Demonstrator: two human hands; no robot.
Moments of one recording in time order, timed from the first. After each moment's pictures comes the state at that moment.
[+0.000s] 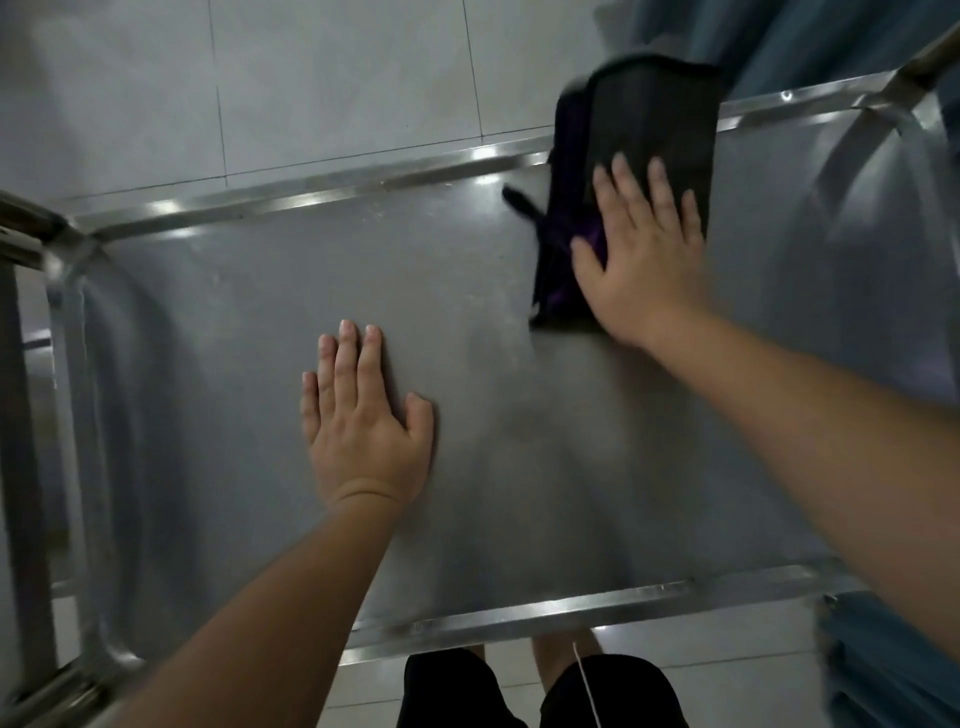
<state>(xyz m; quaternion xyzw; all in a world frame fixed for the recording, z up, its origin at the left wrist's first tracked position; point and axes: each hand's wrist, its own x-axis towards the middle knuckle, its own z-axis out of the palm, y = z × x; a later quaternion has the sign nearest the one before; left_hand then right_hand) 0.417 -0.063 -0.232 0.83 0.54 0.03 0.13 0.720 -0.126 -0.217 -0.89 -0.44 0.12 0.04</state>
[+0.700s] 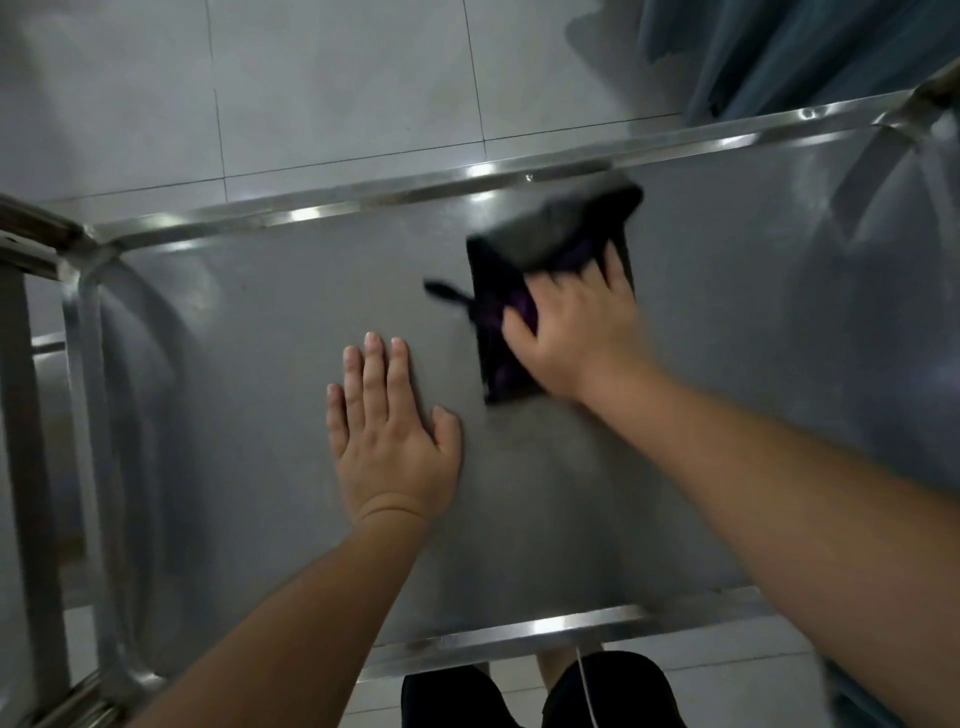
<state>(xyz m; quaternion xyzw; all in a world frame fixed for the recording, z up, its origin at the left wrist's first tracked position) 0.418 -0.064 -0.231 0.84 0.53 0.01 0.13 0.640 -0.100 -0.218 -0.86 -0.49 0.10 0.06</state>
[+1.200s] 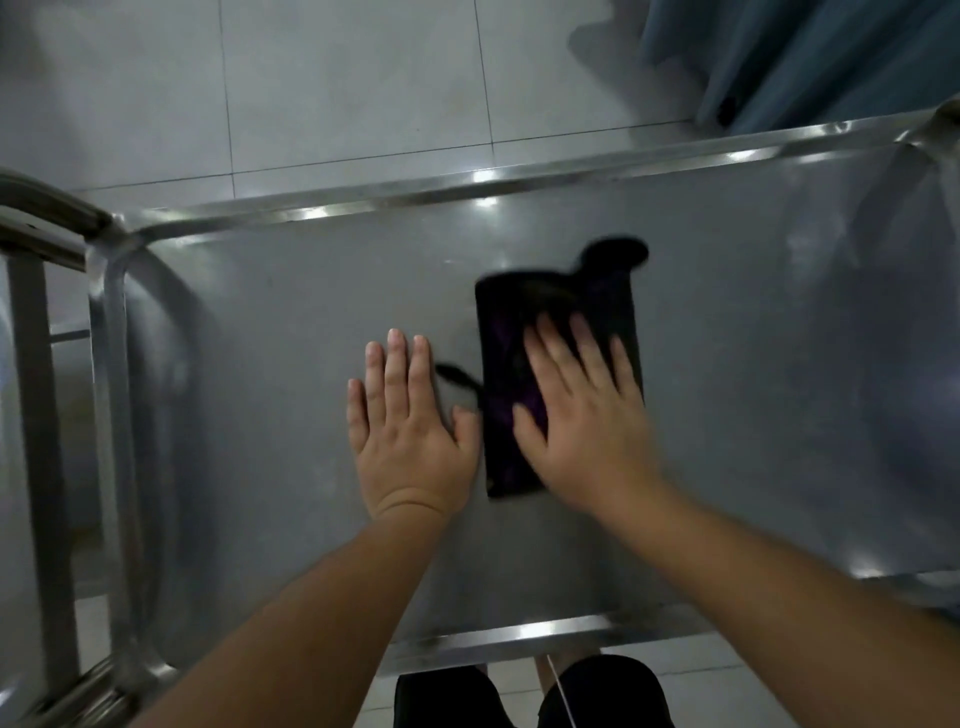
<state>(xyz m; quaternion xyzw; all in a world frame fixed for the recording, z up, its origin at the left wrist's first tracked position) 0.417 -0.068 -0.230 0.84 0.52 0.00 0.15 0.571 -0.171 -0.219 -0.85 -0.51 0.13 0.04</state>
